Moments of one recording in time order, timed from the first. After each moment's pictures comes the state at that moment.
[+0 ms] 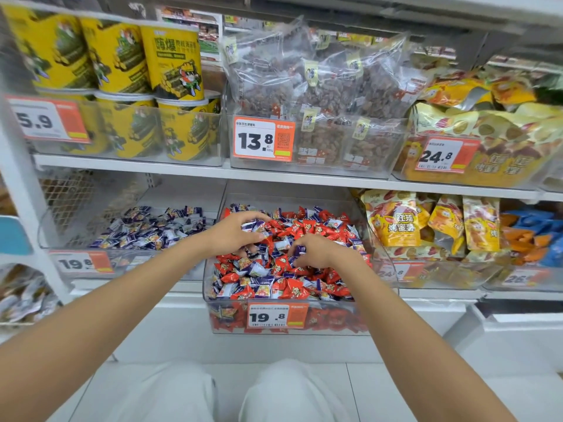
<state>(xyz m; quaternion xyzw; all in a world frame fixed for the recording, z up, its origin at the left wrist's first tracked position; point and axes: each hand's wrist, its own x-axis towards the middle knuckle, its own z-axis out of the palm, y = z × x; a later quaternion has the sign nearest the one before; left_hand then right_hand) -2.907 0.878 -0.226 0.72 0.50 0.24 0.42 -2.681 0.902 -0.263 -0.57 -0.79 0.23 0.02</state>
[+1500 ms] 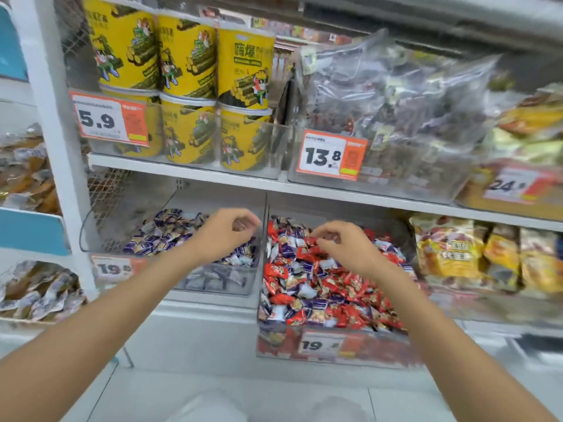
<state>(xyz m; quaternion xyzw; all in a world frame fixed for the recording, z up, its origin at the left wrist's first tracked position) -3.012 0.892 -0.230 0.73 0.53 0.34 0.27 -2.744 0.893 -0.216 -0.56 -0.78 0.18 0.21</state>
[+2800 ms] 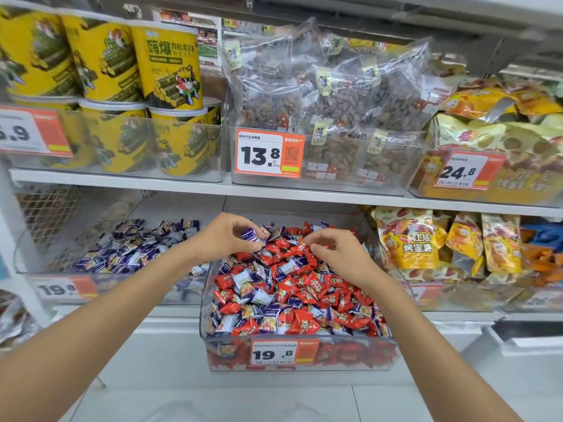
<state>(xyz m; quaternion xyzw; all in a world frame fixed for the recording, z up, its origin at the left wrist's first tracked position) -2.928 0.916 -0.222 0.73 0.48 0.29 0.39 -2.671 0.883 -0.226 -0.56 -0.72 0.27 0.31</state>
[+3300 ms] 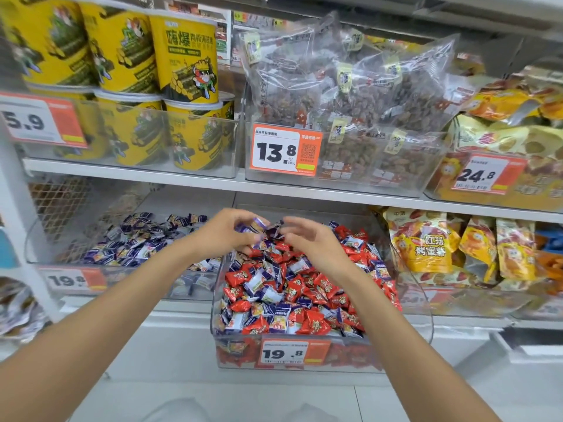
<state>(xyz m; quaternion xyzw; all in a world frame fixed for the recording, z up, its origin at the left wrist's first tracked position) -2.944 0.906 -0.216 0.71 0.48 0.30 0.42 -2.727 0.893 -0.230 -0.50 -0.69 0.39 0.36</state>
